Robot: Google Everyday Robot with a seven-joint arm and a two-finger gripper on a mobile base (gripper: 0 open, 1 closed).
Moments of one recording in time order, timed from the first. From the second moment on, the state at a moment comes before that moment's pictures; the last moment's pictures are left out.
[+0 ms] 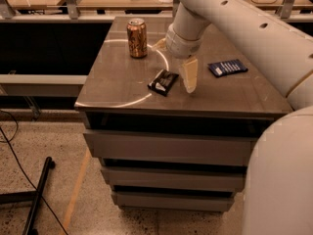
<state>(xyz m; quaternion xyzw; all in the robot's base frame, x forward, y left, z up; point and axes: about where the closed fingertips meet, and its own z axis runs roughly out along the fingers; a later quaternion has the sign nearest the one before) 0.680 -0.053 0.850 -0.88 0.45 -0.05 0.15</state>
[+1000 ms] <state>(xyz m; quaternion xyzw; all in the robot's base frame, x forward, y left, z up) 0.669 -0.048 0.865 -0.90 0.42 -0.08 0.12</state>
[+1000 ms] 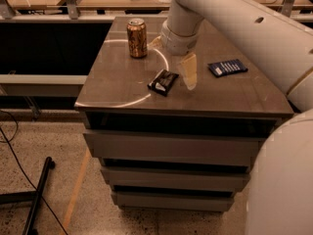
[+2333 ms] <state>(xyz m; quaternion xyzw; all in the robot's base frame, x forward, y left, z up) 0.655 -0.021 0.838 -0.94 0.32 -0.06 0.06</state>
